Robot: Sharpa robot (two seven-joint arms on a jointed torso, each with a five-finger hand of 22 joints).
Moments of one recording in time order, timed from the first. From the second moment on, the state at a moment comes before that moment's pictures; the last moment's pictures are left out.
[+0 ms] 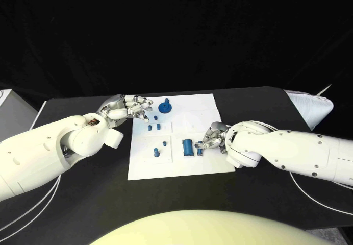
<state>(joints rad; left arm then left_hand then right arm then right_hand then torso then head) 0.87 -0.93 0.27 1.50 -0.28 -0.06 0.19 1.47 -0.21 0.36 0.27 0.07 0.90 0.18 0.26 0.30 1.07 0.11 0.36 0.20 0.98 0.05 0.96 0.64 0.18 1.06 0.15 0.55 0.52 1.16 -0.71 -0.20 1.57 -0.99 -0.28 -0.61 1.14 -0.18 0.40 0.26 0.28 1.05 0.04 0.44 0.59 1.46 -0.02 1.48 1.31 1.47 -0.09 1.57 1.31 0.09 1.47 0.03 1.08 1.31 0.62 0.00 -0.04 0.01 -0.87</state>
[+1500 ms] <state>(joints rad) 0.87 -0.93 0.27 1.49 -0.28 -0.05 0.19 1.47 -0.21 0.36 0.27 0.07 0.90 0.18 0.27 0.30 1.07 0.11 0.36 0.21 0.98 0.05 0.96 0.64 0.18 1.06 0.15 0.56 0.52 1.16 -0.72 -0.20 1.58 -1.00 -0.25 -0.59 1.11 -0.22 0.32 0.29 0.16 1.04 0.05 0.45 0.59 1.46 -0.02 1.47 1.31 1.47 -0.09 1.57 1.31 0.09 1.47 0.03 1.05 1.31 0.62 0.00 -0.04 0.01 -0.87</state>
